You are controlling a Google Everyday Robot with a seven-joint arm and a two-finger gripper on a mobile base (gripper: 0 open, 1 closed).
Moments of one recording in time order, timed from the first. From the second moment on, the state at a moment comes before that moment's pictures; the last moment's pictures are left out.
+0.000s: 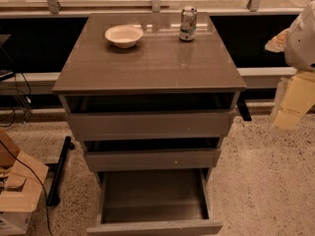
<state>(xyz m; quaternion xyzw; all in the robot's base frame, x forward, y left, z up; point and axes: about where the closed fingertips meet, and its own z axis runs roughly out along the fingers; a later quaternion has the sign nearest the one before) 0.438 -0.217 0.977 -0.60 0.78 -0.03 0.16</state>
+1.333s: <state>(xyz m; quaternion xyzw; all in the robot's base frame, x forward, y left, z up) 0.410 -0.216 0.932 -0.64 0.75 0.03 0.18</state>
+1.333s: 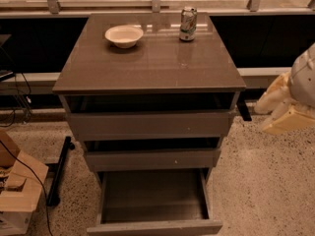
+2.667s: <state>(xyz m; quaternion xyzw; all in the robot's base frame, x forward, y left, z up) 0.418 -0.179 0.780 -0.62 0.73 0.23 0.18</state>
